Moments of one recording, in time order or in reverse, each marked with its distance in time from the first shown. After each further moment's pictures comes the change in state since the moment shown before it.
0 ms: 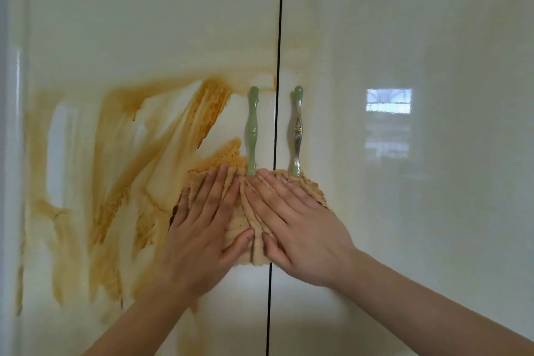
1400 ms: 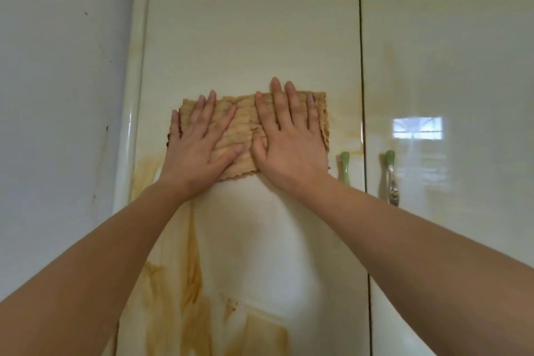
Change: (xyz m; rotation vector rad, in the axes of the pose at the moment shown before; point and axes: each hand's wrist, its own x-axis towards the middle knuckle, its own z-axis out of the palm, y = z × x) left_hand 0.154 -0.213 -0.073 -0.056 0.096 -0.049; right_hand 0.261 -0.004 -0.032 -0.070 0.221 0.443
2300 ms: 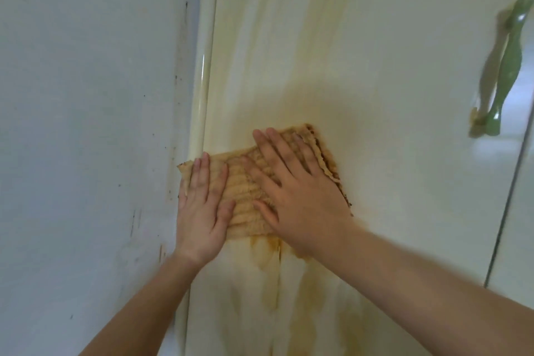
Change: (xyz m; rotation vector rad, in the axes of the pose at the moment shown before) left_hand -0.311 -0.029 0.068 -0.023 -0.024 -0.345; right_hand -0.191 -0.122 0.072 0.163 -0.145 -0.532
